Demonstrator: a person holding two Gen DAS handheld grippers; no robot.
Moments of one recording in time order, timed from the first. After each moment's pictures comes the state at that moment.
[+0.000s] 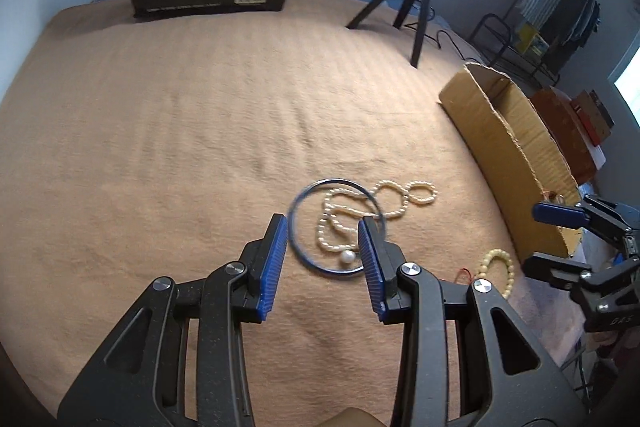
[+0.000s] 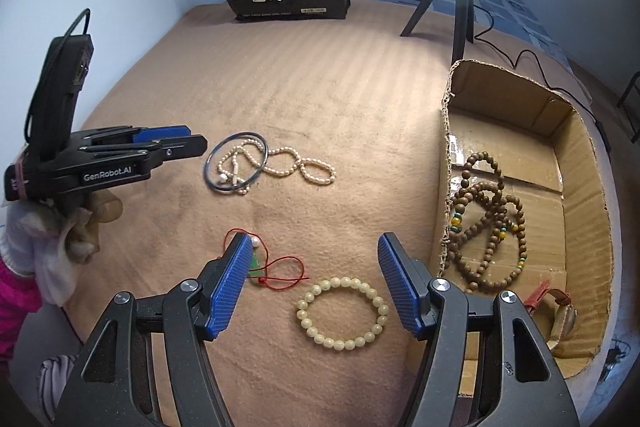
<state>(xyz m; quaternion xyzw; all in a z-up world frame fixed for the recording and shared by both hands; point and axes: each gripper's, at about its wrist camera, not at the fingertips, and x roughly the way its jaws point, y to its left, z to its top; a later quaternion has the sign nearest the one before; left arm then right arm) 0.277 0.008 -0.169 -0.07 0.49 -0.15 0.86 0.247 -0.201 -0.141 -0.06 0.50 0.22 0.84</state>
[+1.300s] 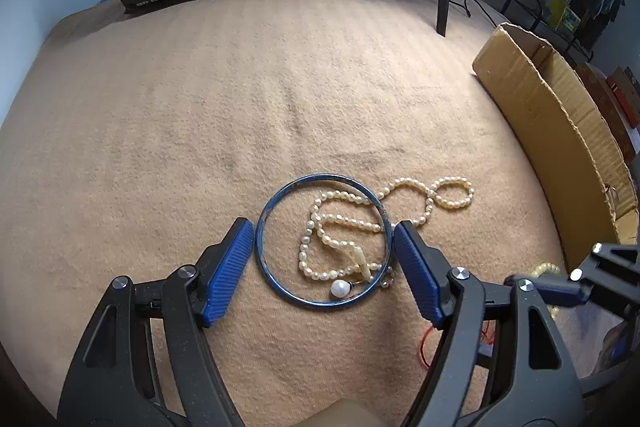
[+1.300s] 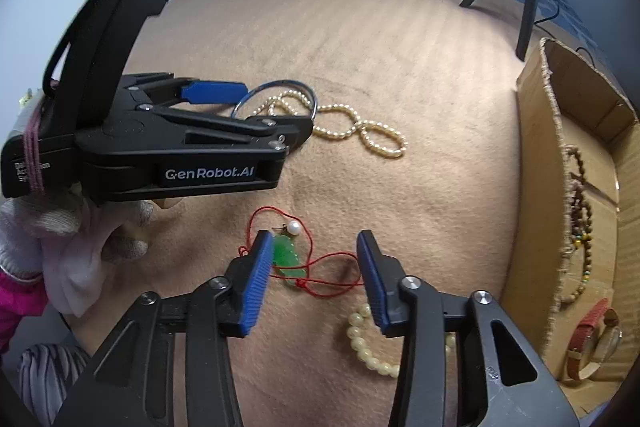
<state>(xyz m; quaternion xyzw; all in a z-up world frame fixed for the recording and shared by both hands) 0.300 -0.032 -0.203 -0.02 0.51 -0.09 0.86 0.248 -0.152 -0.192 -0.09 0.54 0.27 0.80</state>
